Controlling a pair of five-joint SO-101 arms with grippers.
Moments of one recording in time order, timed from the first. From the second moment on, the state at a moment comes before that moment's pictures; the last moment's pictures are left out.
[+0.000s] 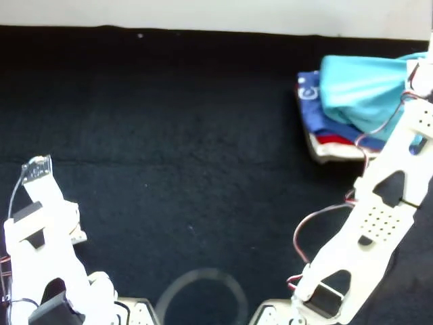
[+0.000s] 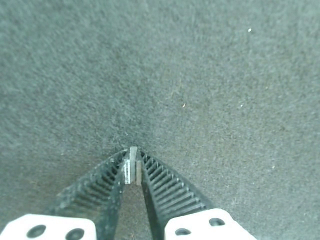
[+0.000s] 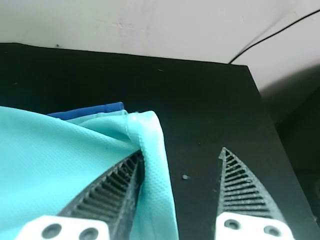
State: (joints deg) left arm -41.1 -26.4 65.9 47.0 -12.6; right arm 25.1 46.3 -76.3 67.2 27.8
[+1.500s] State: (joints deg) left arm -41.1 -26.4 65.9 47.0 -12.6; right arm 9.7 52.7 -94.5 100.2 14.1
